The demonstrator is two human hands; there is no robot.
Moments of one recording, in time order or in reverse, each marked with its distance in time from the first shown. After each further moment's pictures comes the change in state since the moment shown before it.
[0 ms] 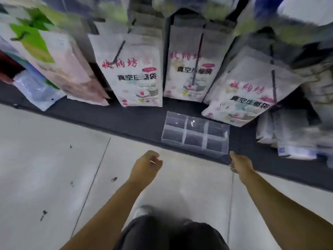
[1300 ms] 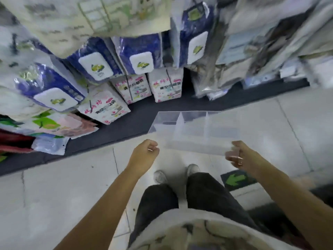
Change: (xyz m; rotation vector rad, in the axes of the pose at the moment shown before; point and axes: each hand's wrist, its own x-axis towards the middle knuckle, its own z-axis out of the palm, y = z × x) left_hand -0.286 0.251 -0.107 0.331 -0.326 0.206; right_hand -0.388 0.065 -0.305 0.703 -0.215 0.322
